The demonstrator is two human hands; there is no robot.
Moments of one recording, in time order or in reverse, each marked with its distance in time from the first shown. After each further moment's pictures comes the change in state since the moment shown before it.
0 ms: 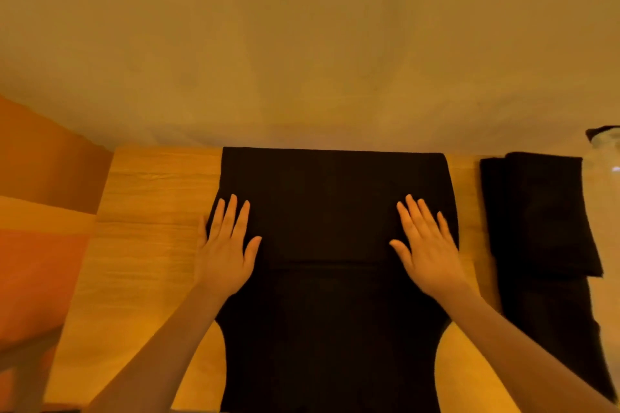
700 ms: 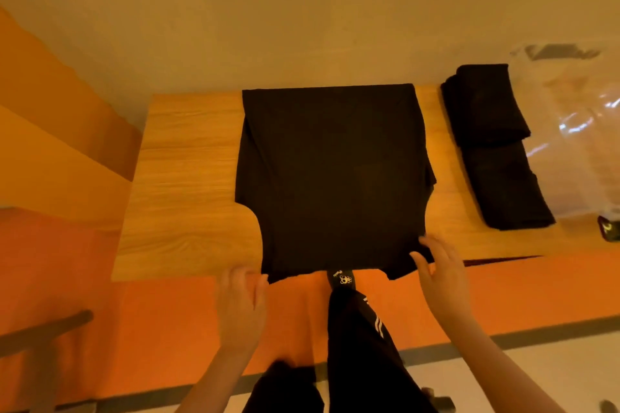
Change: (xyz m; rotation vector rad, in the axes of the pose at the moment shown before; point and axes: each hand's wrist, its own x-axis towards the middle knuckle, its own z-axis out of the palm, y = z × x) left_hand -0.258 -0.001 0.030 -0.705 0.158 -0.172; right_hand -0.246 -0.082 0.044 0.621 0.269 0.394
